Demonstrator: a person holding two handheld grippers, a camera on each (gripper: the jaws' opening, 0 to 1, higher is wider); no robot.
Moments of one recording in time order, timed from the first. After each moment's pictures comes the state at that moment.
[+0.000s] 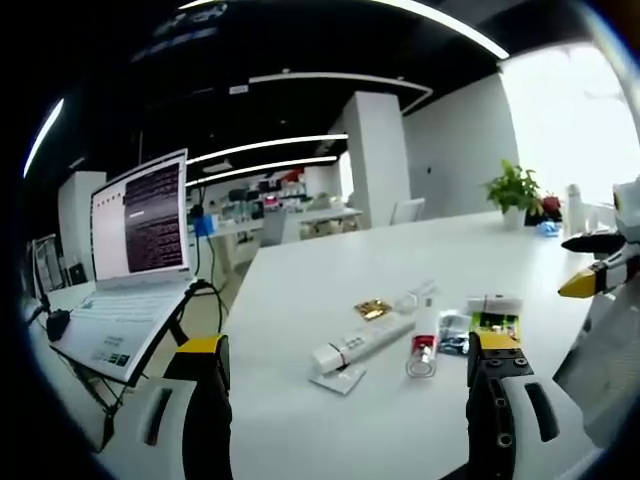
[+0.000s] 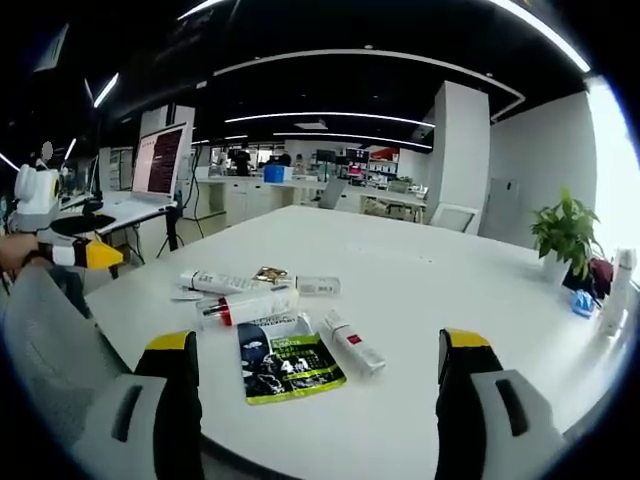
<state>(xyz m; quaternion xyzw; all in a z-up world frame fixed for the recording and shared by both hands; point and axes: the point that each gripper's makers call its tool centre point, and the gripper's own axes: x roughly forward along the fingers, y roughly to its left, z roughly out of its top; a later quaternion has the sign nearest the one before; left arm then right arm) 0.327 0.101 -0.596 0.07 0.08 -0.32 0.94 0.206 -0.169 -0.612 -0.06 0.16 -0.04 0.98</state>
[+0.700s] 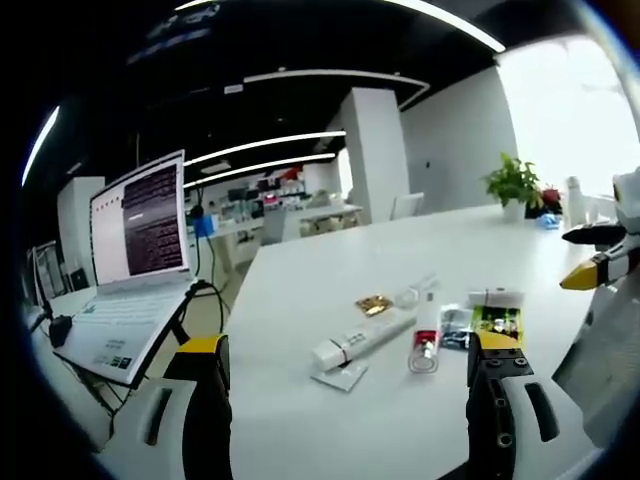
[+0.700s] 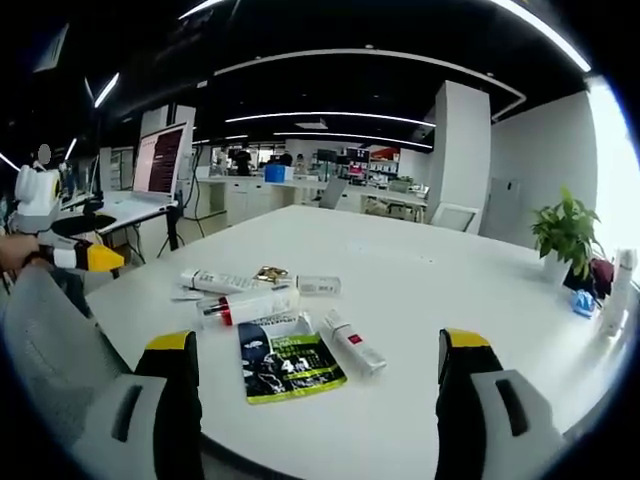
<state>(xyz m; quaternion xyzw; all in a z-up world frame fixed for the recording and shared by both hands) 0.328 0.102 -0.599 0.09 0.09 -0.31 0.94 0.206 -0.169 -0.613 -0.06 0.16 -0.04 0.98</state>
